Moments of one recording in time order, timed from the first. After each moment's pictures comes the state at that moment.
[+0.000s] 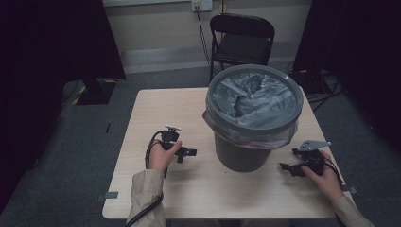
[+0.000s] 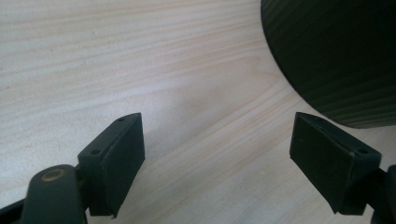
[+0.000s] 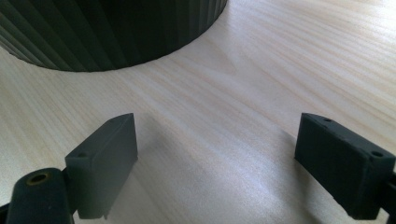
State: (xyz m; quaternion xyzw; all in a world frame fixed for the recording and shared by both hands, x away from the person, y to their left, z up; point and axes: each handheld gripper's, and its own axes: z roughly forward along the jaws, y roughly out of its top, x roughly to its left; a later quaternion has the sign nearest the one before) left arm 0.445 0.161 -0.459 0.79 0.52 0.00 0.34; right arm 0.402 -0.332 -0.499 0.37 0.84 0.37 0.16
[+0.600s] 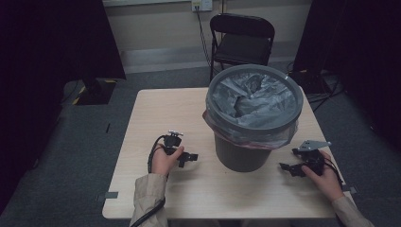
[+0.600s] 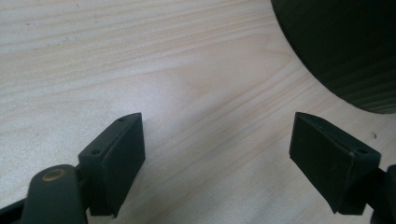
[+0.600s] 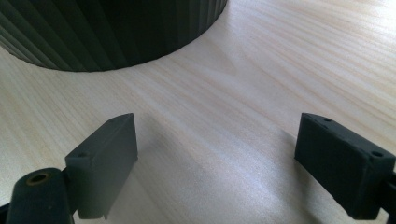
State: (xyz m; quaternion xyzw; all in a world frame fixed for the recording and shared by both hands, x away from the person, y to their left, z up) left arm 0.440 0.157 -0.476 0.80 0.51 0.01 0.33; right arm 0.402 -0.332 -0.499 0.37 0.84 0.37 0.16
